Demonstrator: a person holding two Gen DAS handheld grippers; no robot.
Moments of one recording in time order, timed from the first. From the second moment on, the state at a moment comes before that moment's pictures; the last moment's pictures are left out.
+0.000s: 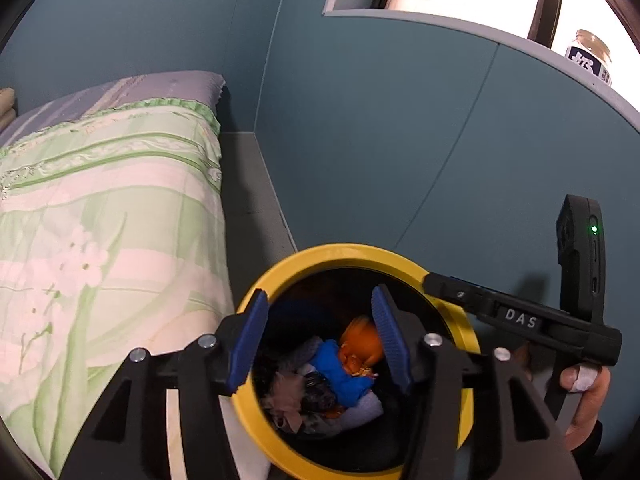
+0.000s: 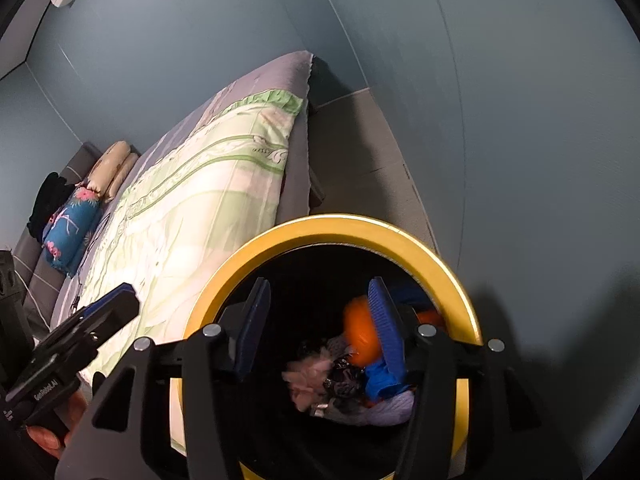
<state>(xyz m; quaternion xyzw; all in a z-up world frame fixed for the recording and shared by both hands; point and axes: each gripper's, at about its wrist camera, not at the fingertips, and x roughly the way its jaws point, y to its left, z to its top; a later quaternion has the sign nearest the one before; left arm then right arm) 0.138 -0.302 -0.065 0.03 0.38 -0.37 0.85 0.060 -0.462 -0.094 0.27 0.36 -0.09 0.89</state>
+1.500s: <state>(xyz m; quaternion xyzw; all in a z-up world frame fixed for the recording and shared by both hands) 0.101 -0.083 0.013 -0.04 0.25 -0.18 0.95 0.118 -0.289 -0.028 0.12 0.32 -0.01 0.94</state>
